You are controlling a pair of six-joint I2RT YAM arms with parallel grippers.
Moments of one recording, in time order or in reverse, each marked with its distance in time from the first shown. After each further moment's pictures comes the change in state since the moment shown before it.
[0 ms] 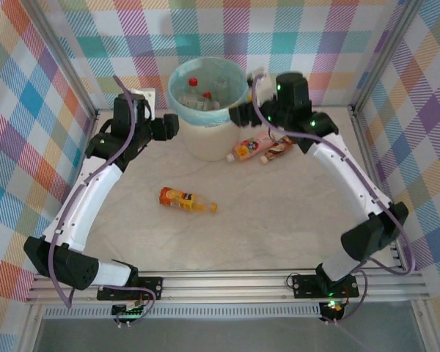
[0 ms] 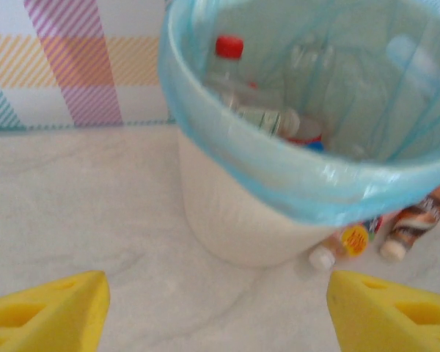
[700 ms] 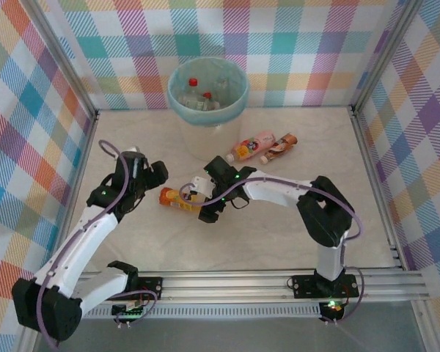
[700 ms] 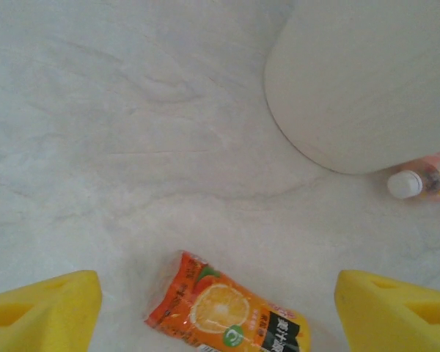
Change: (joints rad) left arm 0.000 -0.362 -0.602 0.091 -0.147 -0.414; right arm 0.360 0.355 -0.278 0.058 0.053 -0.366
